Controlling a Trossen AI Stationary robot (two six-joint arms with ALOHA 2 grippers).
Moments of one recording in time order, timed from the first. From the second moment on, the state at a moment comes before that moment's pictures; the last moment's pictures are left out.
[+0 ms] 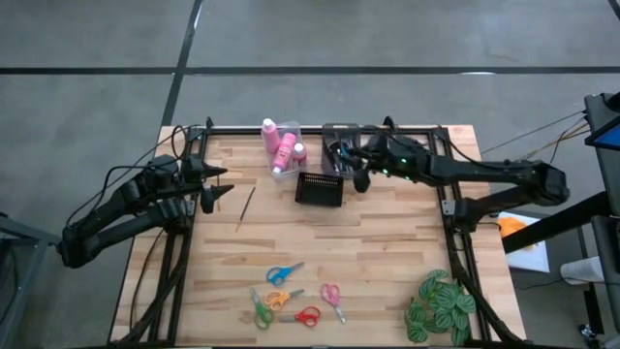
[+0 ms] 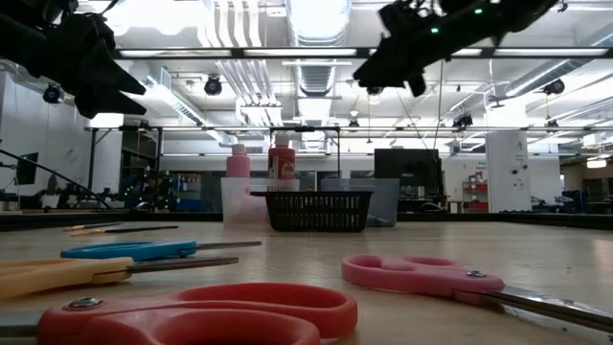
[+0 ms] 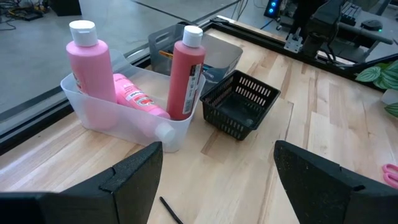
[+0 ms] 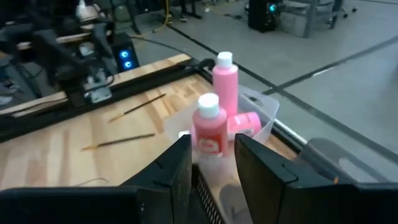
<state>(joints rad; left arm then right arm) 0.56 0.22 0.42 -0.60 0.16 -0.11 -0.27 1.21 0.78 0.15 0.15 0.20</state>
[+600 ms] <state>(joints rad) 0.56 0.22 0.42 -0.60 0.16 -0.11 -0.11 0.69 0.43 0.17 0.04 0.07</state>
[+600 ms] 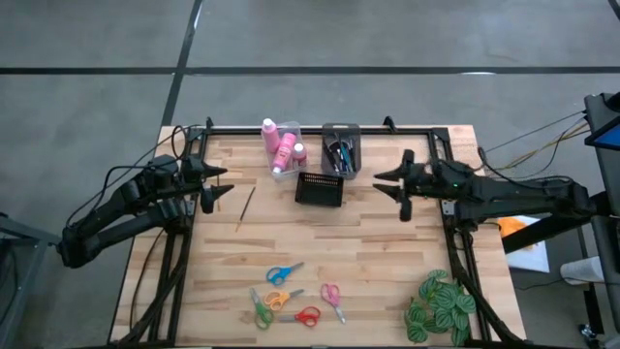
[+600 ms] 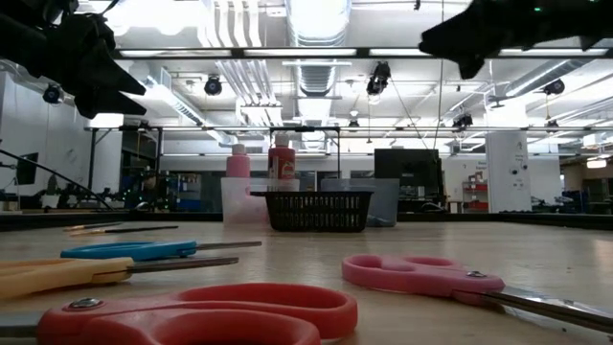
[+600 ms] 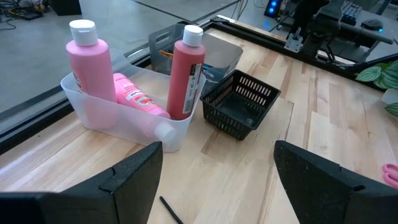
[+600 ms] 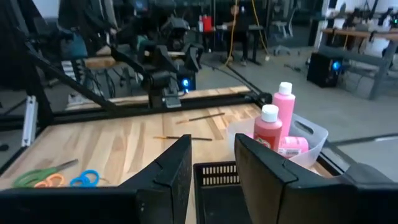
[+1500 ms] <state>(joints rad) 0.56 0.22 0.42 -0.60 0.16 -0.11 -0.11 0.43 0.26 0.17 0.04 0.17</state>
